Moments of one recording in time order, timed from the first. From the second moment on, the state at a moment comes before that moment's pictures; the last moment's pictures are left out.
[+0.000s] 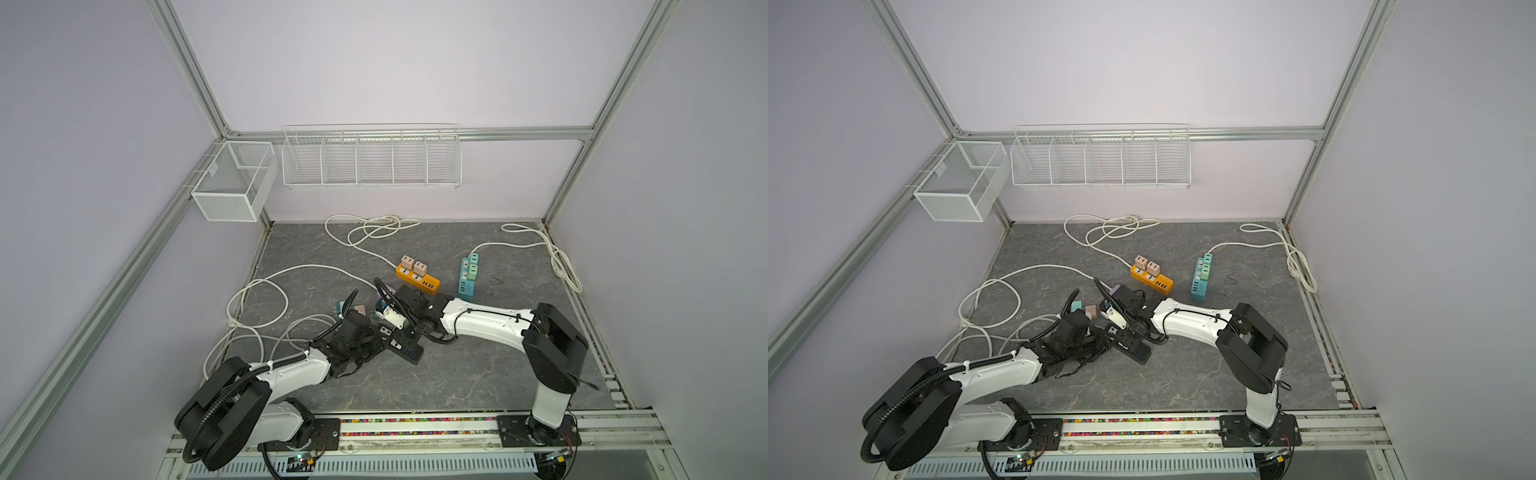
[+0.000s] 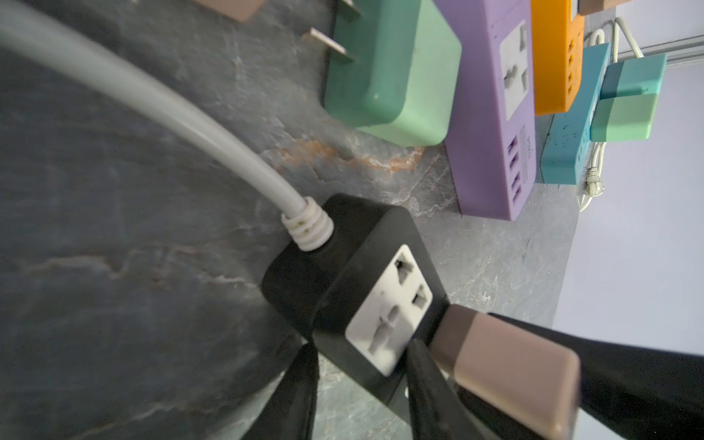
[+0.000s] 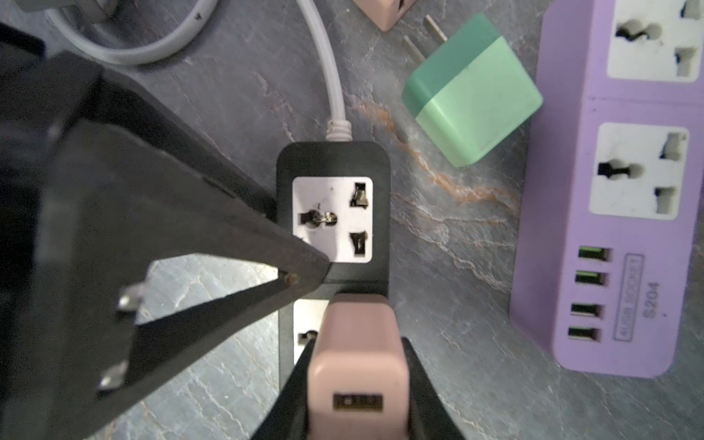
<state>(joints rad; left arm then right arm) -0.71 1.29 0.38 0.09 0.16 -1.14 0.99 1.84 1.27 -0.59 -0.05 -0.02</state>
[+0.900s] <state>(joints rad) -0.71 1.29 0.36 0.12 0.16 -1.17 0.99 1.84 1.27 -0.58 -0.04 0.02</state>
